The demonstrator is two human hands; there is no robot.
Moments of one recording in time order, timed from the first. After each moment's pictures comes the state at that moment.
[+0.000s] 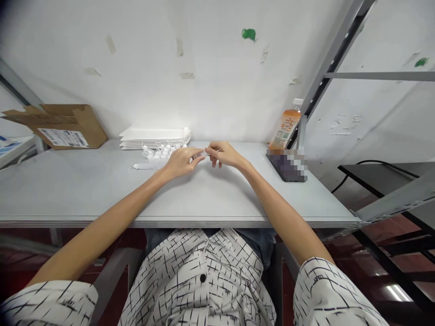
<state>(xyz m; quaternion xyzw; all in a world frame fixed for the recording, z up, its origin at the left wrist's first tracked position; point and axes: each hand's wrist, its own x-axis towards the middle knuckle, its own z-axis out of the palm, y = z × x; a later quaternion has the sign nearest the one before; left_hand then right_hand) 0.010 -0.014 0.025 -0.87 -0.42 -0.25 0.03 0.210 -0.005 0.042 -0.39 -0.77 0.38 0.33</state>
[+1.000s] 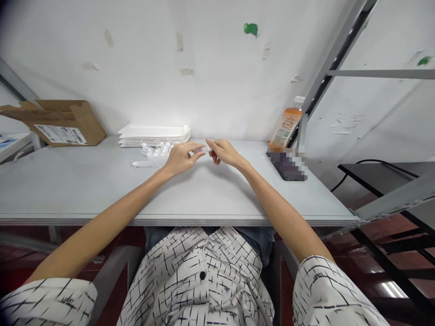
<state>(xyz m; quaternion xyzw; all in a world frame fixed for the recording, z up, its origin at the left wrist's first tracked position) 0.011 -0.008 0.018 -0.83 -0.38 -0.40 -0.03 0.204 -0.005 0.041 -0.39 -0.74 0.41 0.37</state>
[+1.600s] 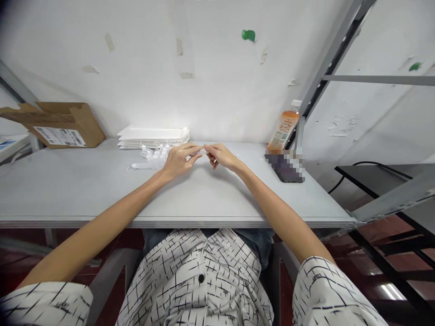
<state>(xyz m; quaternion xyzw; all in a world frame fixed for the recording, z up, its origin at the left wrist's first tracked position) 0.006 0.001 0.011 -0.85 -0.34 -0.40 0.04 0.200 -0.003 0.035 -0.39 -0.71 0.47 0.35</state>
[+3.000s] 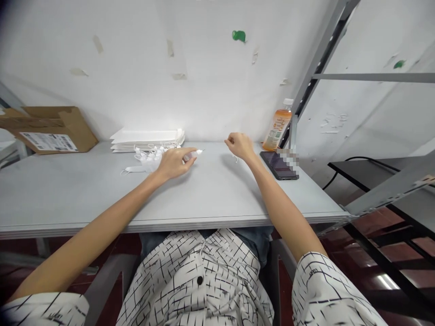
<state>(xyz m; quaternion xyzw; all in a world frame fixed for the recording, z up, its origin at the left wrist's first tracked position) 0.008 -0.009 0.019 -0.83 -0.46 -0.31 0.03 0.261 0.024 0.046 -0.64 -0.71 -0.02 0.29</state>
